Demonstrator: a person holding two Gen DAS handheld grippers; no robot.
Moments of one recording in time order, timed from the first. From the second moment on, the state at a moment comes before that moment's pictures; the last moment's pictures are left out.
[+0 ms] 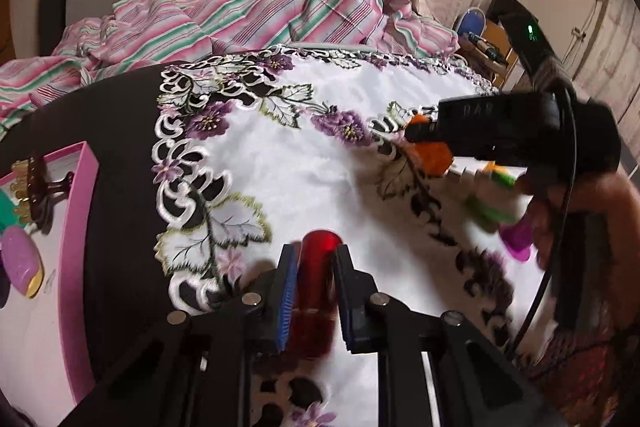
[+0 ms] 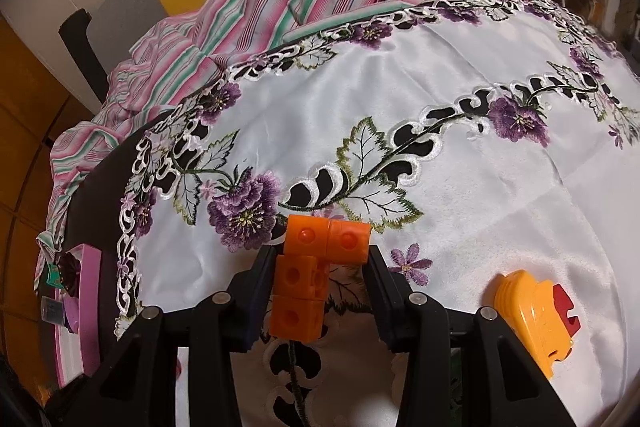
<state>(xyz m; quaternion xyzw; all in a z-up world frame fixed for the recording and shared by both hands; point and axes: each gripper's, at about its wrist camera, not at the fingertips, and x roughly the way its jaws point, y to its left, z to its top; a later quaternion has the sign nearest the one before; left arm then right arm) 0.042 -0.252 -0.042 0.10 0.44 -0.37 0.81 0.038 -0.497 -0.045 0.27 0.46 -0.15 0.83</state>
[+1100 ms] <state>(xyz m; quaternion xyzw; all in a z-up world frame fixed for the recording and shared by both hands) 0.038 -0.125 0.000 -0.04 0.42 -0.32 0.85 0.037 -0.488 -0.039 0.27 0.44 -0.12 0.85</state>
